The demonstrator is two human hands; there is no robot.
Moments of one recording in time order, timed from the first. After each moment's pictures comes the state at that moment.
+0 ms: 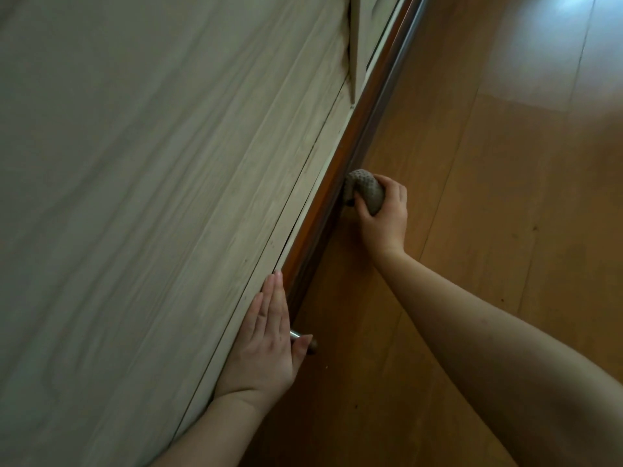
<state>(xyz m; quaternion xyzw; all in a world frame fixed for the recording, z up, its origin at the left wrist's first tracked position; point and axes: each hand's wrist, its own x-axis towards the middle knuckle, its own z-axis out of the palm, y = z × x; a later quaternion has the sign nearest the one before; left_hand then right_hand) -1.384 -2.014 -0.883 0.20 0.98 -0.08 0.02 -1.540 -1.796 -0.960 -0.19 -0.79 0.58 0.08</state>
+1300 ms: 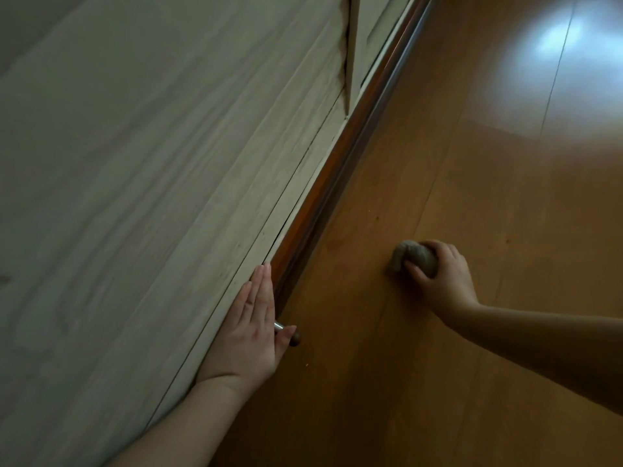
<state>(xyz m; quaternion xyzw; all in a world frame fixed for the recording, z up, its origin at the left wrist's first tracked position) -1.384 -2.019 -0.895 0.21 0.97 -0.07 0.01 -1.438 -1.676 -0.950 -0.12 -0.92 0.38 -0.06</state>
